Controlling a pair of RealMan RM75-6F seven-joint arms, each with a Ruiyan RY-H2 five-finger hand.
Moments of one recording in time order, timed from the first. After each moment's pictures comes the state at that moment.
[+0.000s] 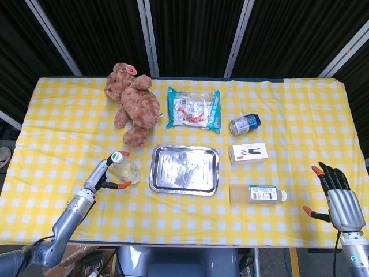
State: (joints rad) left arm -0.49 -1.50 -0.18 -1.52 1.25 0.92 -0.58; right arm 0.10 -1.13 0.05 -1.57 -1.52 1.44 0.13
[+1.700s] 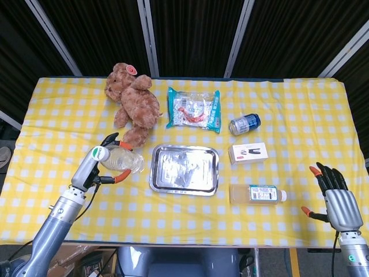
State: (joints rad) left arm -0.46 -1.22 -0.32 -2.10 1.11 1.09 -0.31; right arm 0.11 -1.13 0.05 -1.57 -1.51 1.43 0.11
